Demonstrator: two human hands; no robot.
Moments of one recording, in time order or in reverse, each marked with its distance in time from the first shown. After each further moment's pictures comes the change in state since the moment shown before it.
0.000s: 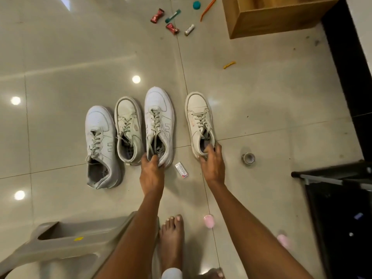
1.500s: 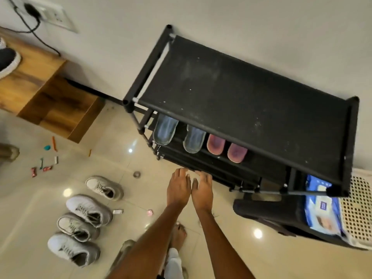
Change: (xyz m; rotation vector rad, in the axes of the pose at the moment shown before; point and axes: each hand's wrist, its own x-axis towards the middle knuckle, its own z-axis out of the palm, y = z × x) left_hand -0.501 0.321 -0.157 0.249 -0.584 1.166; right_hand -0.419 0.025 -0.443 0.457 0.615 0.840
